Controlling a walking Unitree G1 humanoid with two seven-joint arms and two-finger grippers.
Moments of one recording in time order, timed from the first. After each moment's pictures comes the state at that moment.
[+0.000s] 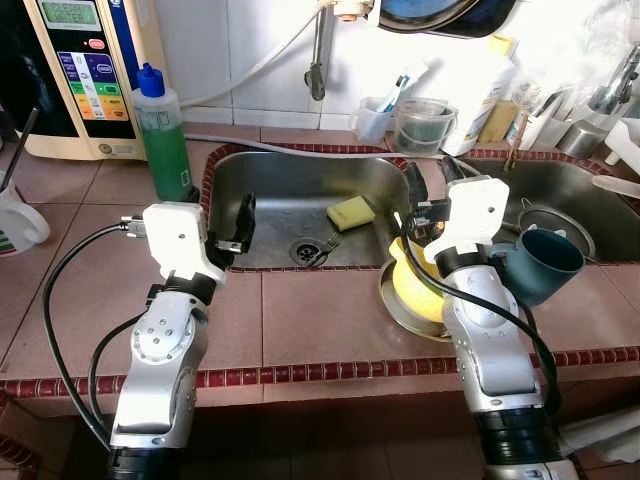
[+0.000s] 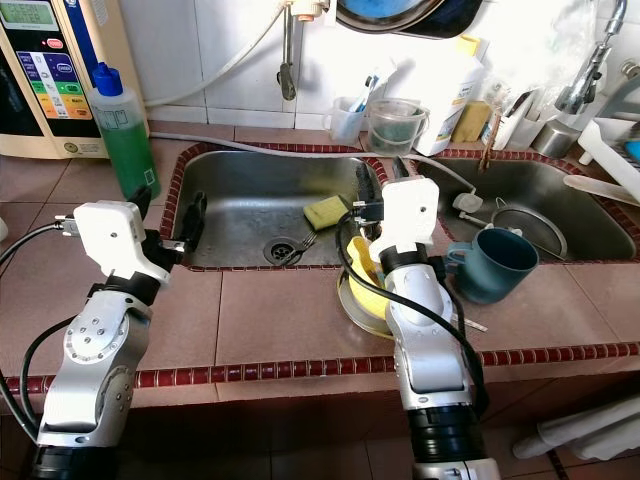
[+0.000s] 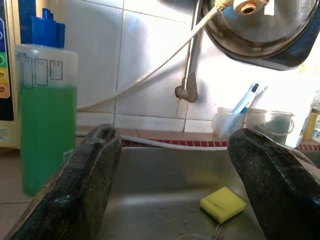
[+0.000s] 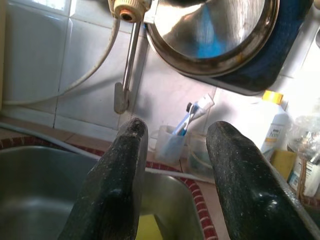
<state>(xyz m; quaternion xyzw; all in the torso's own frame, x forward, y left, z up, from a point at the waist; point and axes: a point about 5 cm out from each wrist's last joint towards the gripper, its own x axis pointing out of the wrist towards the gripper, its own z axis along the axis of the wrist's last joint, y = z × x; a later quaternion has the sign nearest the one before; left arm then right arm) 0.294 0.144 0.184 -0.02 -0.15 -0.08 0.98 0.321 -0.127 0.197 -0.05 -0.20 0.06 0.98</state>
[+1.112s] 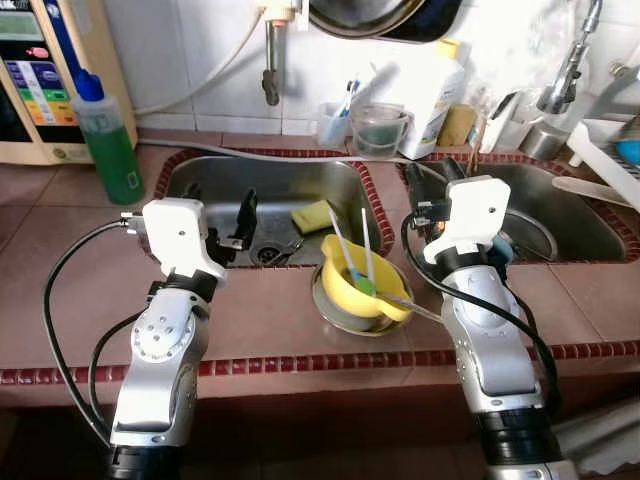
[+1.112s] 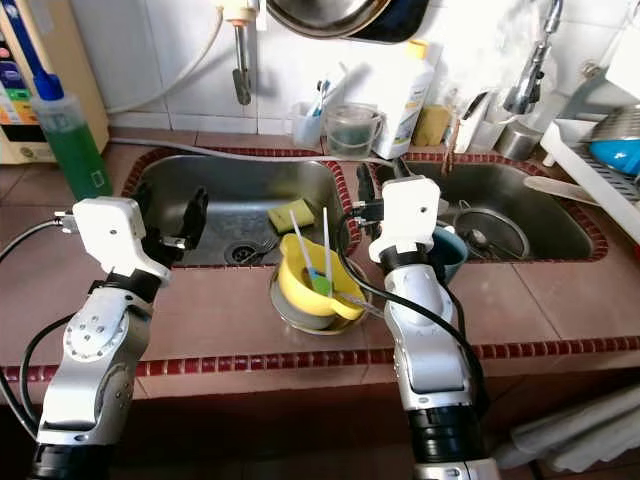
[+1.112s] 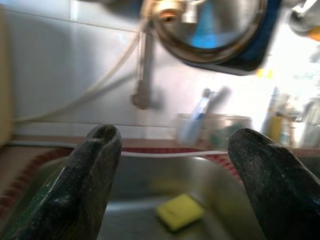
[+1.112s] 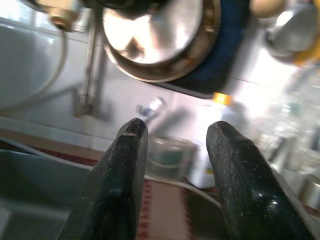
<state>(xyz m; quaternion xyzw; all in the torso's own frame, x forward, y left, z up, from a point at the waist) 0.295 0.138 0.187 -0.04 -0.16 -0.09 0.98 0.322 -0.132 0.203 -0.06 -0.21 0.05 0.97</state>
